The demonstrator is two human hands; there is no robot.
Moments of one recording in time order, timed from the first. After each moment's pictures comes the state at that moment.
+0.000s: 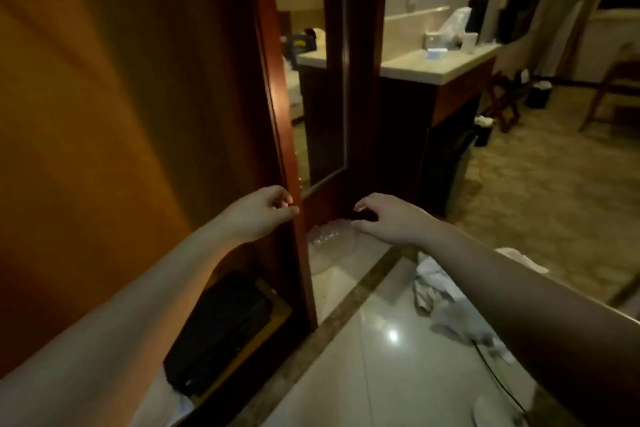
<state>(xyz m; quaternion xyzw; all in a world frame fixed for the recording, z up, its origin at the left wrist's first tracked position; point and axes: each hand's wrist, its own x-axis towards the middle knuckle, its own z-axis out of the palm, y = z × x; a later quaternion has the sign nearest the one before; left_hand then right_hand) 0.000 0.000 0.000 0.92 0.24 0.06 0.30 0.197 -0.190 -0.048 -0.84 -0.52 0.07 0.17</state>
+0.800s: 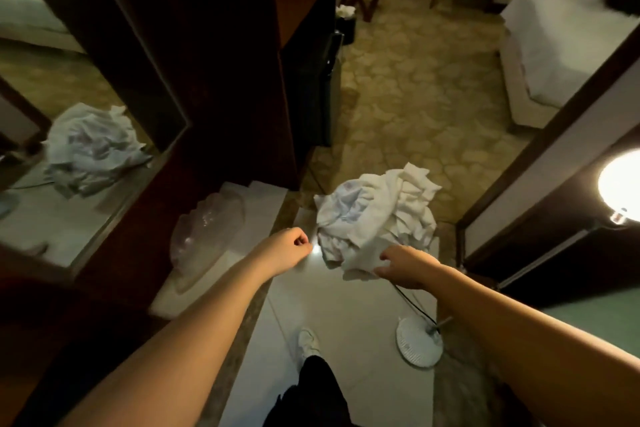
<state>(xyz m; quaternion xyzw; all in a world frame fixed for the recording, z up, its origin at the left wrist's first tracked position) 0.441 -0.067 -0.251 0.91 0.11 -0.22 0.32 0.494 -0.335 -0.280 -0.92 -0.14 0.35 0.09</state>
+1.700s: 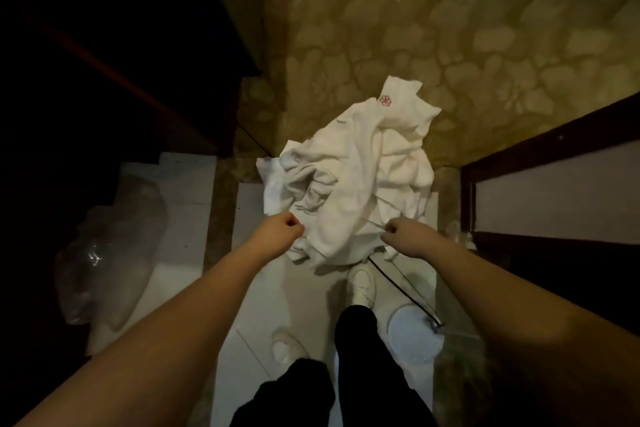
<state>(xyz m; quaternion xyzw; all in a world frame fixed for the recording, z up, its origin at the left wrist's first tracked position) 0.854 -0.160 -0.539 0.82 0.19 -0.42 0.34 0.861 -0.435 -0.598 -0.84 0.06 0.50 0.20</state>
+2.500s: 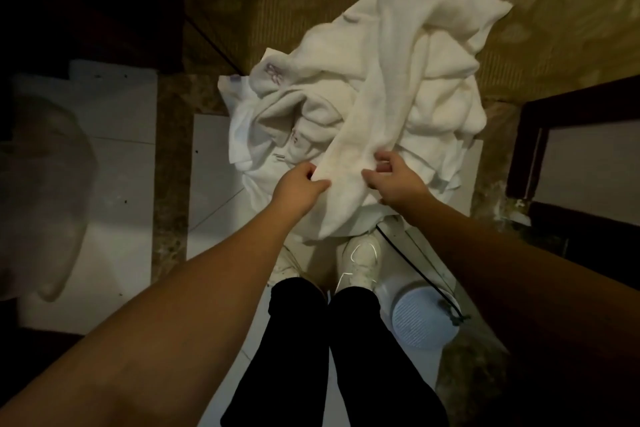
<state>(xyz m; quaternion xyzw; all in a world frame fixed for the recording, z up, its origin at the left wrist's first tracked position) 0.874 -0.198 -0.822 0.81 0.24 -0.39 0.38 0.888 -0.391 -0.833 -0.75 0.27 0.40 0.45</state>
